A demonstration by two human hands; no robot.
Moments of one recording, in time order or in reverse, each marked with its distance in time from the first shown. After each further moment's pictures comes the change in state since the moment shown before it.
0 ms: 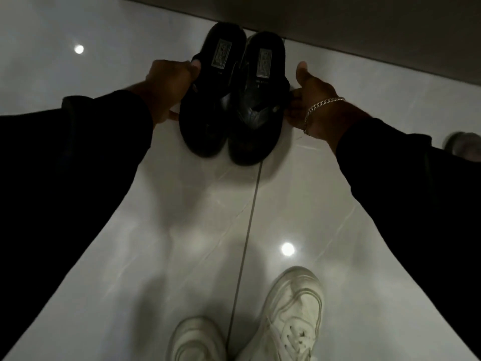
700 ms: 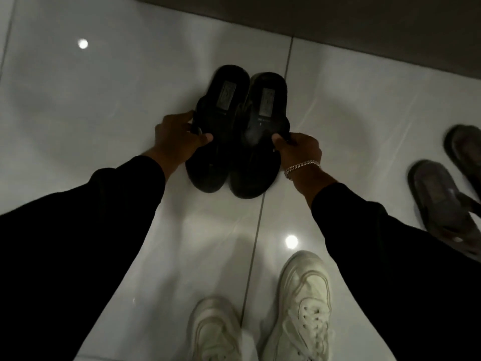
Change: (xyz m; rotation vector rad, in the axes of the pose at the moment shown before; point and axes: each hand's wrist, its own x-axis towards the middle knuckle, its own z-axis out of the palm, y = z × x) left_hand -0.054 -0.071 -0.009 0.266 0.047 0.054; right_hand -0.052 0.096 0.024 -0.456 0.270 -0.273
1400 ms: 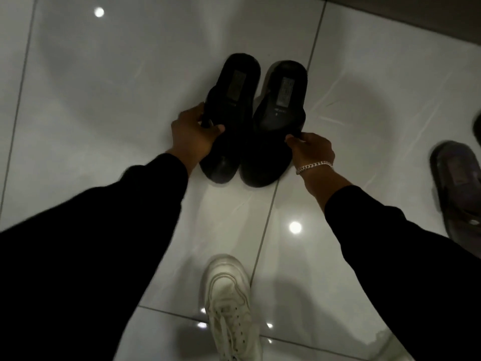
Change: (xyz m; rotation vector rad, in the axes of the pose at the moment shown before) left_hand -0.054 -0.040 0.013 -0.124 0.087 0.034; right_hand -0.044 0.030 0.007 -0.085 -0.067 0.098
